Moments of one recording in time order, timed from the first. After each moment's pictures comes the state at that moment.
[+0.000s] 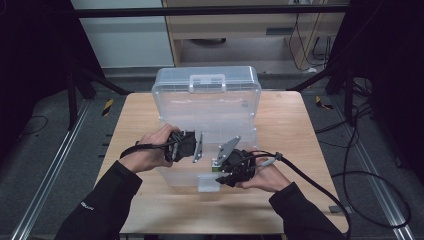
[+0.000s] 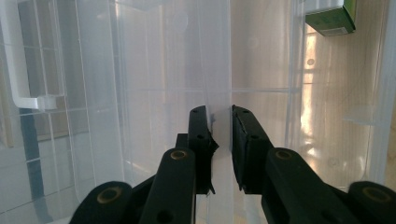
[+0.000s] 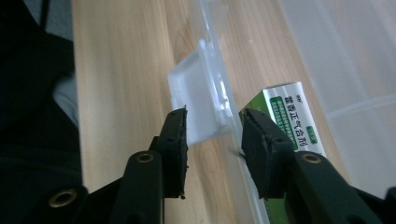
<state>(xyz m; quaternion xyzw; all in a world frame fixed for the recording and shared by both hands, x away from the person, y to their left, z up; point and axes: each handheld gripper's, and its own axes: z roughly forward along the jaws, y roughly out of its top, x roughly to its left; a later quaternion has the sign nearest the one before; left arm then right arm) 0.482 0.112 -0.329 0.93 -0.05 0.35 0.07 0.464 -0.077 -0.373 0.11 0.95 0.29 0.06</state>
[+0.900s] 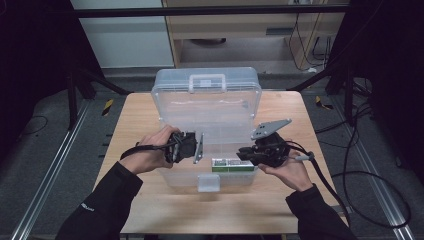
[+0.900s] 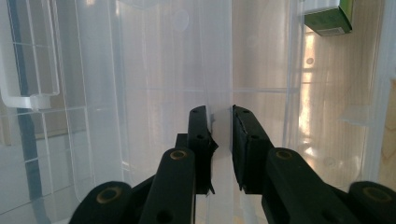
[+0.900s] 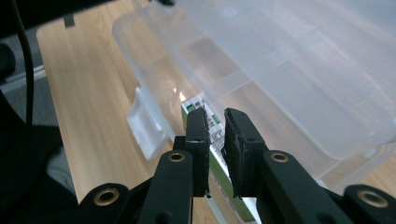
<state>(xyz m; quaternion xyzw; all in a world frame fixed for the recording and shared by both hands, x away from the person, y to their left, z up) 0.479 0.111 -0.330 0.94 -0.05 0.34 0.07 0.466 -0.149 -0.332 0.26 0.87 0.41 0.10</state>
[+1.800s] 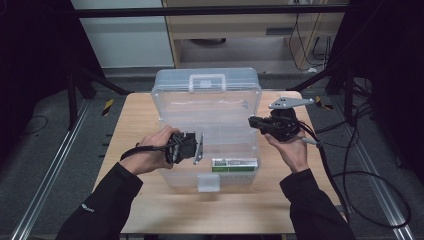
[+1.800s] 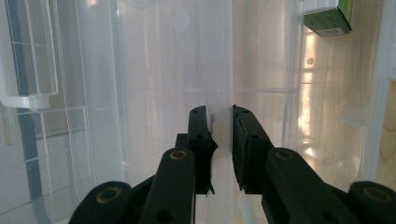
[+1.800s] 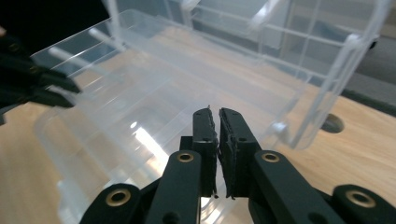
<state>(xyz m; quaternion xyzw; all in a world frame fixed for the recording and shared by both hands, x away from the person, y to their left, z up) 0.478 0.111 -0.330 0.94 -0.05 0.34 0.06 0.510 -0.176 -0.313 0.37 0.77 0.48 0.18</state>
